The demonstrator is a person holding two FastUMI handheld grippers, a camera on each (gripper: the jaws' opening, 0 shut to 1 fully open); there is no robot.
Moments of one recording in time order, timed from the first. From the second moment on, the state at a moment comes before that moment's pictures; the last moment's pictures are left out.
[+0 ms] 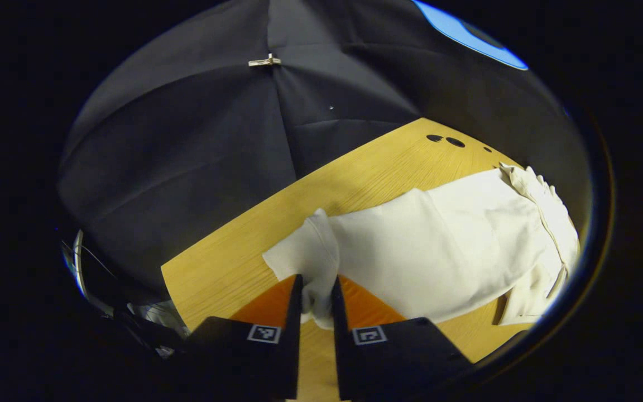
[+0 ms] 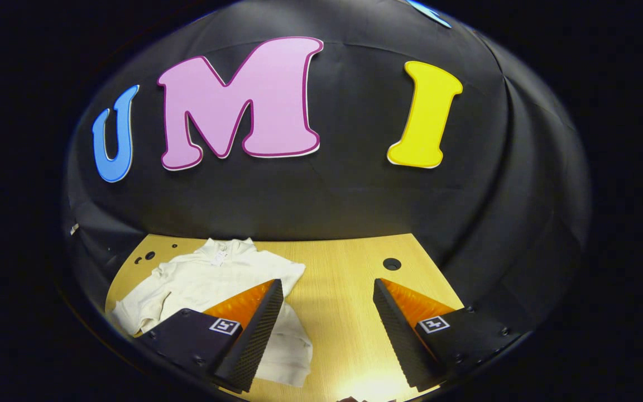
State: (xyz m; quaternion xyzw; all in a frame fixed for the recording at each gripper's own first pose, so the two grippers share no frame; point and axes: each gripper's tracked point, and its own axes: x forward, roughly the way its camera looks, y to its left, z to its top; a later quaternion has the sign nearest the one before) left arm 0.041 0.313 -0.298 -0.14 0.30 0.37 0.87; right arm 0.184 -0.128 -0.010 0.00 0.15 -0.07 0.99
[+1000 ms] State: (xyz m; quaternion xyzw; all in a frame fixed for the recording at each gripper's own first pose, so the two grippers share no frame) left arm 0.179 0.287 -0.161 -0.20 0.23 0.30 0.90; right arm 0.133 -0.201 -0.064 0.04 0.16 -0.13 0.98
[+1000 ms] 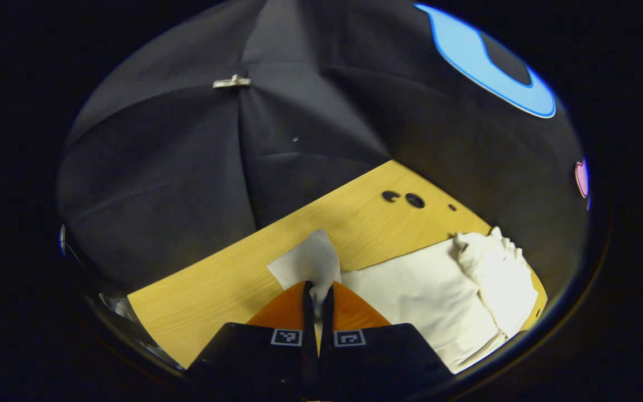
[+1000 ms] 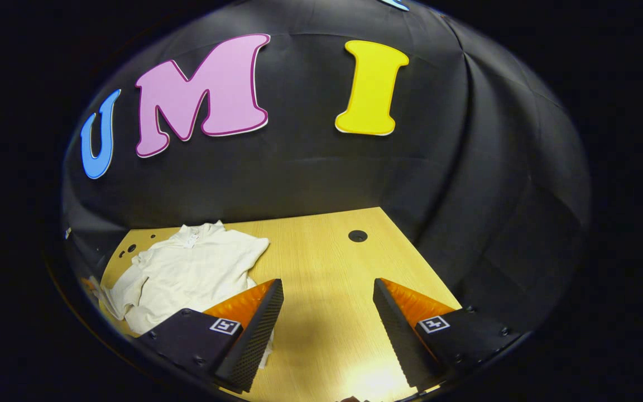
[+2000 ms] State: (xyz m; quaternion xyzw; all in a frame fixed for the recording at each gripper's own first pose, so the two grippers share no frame) left arm 0.404 -0.063 -0.064 -0.09 0.20 0.00 0.98; right arm 0.112 -0.213 -0.118 0.04 0.20 -0.13 0.97
